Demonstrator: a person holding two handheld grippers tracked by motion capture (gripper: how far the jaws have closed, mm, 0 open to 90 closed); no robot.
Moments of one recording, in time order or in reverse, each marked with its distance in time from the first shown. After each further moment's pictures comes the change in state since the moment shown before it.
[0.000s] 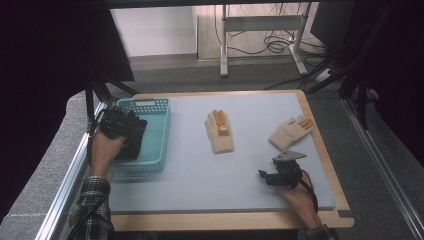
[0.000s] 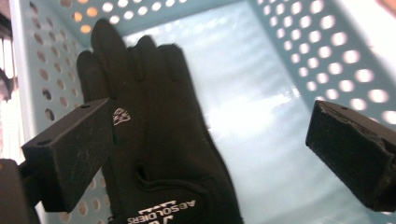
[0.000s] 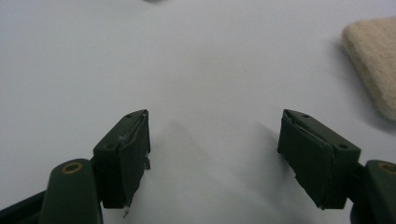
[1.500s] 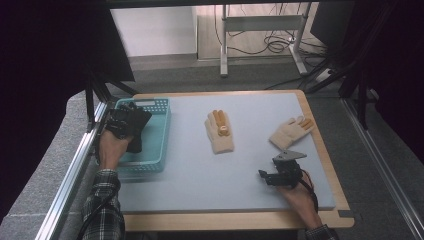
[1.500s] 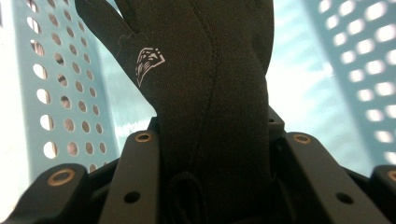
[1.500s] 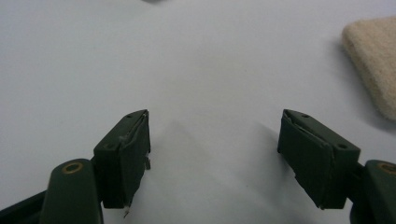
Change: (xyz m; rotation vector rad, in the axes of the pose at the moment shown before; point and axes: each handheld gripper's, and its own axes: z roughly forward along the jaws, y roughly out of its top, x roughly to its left) left arm 0.001 0.009 0.034 0.192 0.115 -0.034; right arm 0.000 0.000 0.000 0.000 0.002 0.003
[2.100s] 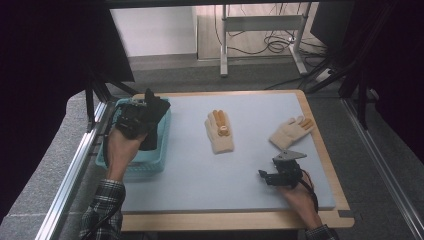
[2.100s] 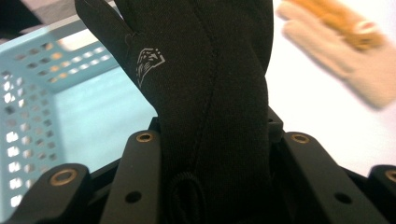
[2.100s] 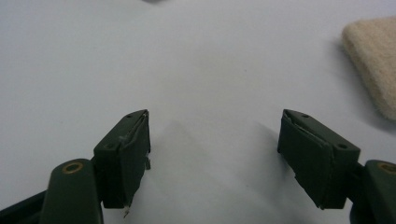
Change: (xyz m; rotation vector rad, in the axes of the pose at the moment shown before) left arm -0.061 0.001 -0.078 -0.226 -0.072 0.093; right arm 0.000 0.000 0.000 0.000 0.000 -0.001
